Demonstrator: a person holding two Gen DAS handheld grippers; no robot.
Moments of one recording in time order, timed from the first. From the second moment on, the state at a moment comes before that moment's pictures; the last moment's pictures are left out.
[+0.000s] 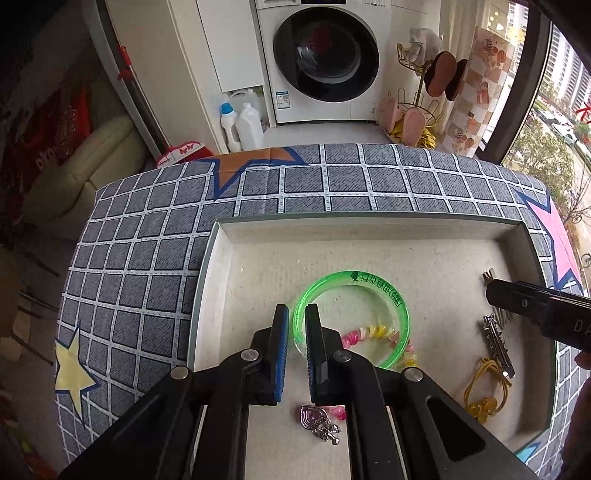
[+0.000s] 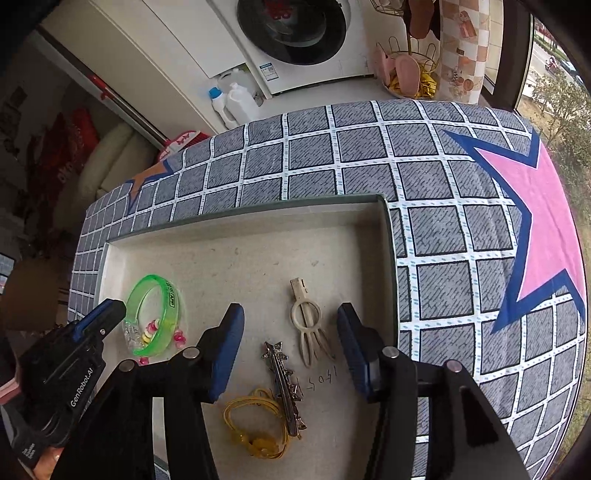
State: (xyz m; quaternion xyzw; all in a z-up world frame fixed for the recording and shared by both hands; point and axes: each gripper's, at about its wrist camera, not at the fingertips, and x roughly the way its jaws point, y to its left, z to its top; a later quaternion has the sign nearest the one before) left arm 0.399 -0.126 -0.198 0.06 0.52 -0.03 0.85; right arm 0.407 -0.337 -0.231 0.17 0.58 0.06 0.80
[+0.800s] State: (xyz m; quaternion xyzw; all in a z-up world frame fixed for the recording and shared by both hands) left arm 0.310 -0.077 -0.130 0.03 0.48 -0.04 0.87; right arm 0.310 -0.319 -0.159 0.23 0.53 0.10 0.81
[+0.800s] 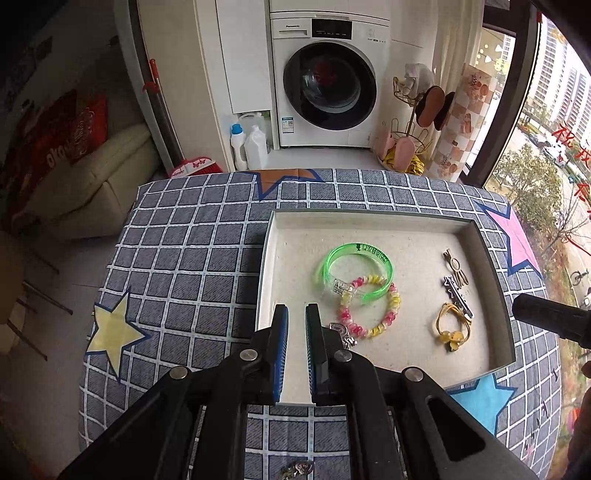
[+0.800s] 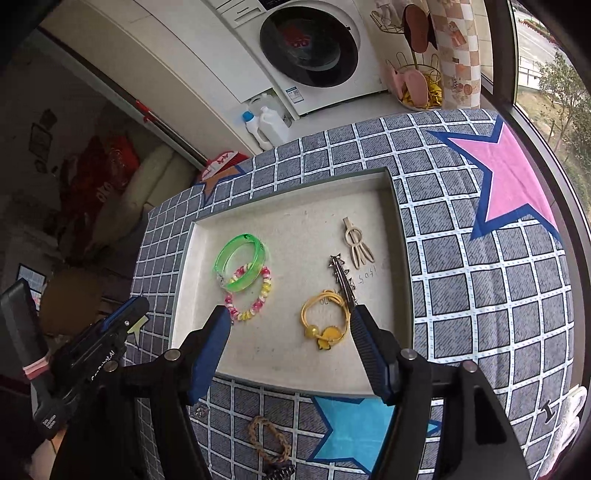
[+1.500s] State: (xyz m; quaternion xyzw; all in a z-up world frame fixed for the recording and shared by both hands) left arm 0.222 -0.026 -0.151 0.02 0.51 0.00 0.86; right arm 0.209 -0.286 -0.176 0.22 0.58 0.10 0.78
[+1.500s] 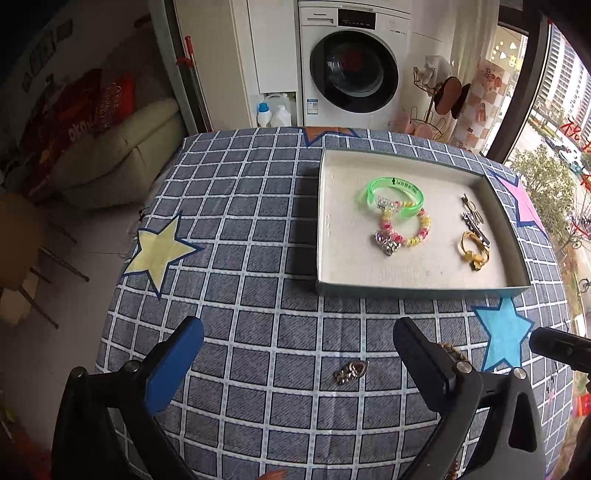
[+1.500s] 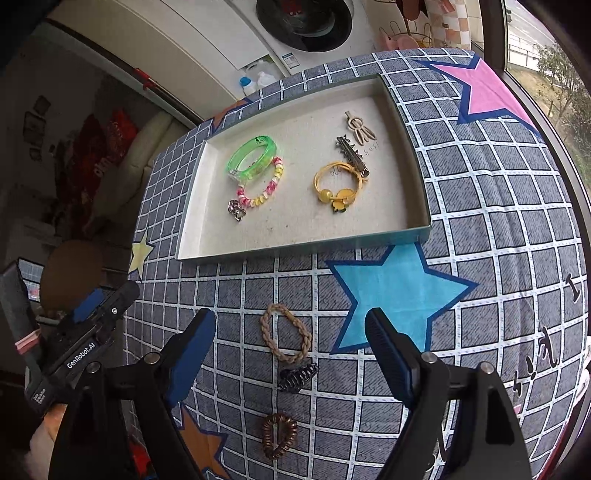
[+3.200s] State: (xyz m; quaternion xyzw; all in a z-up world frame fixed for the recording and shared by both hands) left arm 0.224 -0.054 -0.235 0.09 0.57 -0.11 0.81; right arm 0.176 -0.218 -0.244 0.20 0.65 -0.01 0.74
